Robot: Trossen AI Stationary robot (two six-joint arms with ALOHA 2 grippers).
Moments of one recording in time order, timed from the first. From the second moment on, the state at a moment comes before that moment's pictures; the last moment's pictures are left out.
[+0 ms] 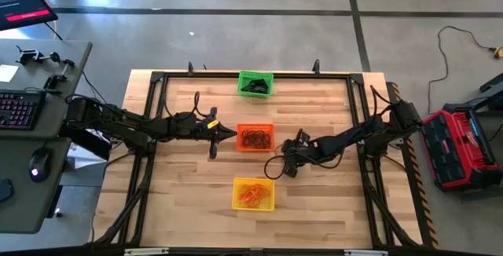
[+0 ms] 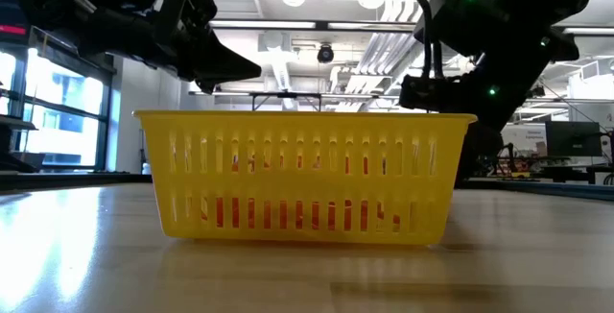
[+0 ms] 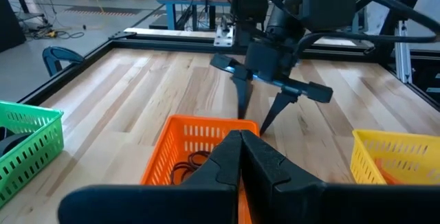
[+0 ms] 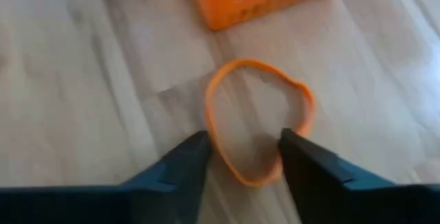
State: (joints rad) left arm 0.06 1.29 0.37 0.70 -0.01 -0.02; right arm 0.21 1.66 0.70 -0.12 0.34 0.50
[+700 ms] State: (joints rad) left arm 0.06 1.29 0.37 0.70 -0.01 -0.03; right arm 0.30 1.65 0.94 -0.42 0.20 0.46
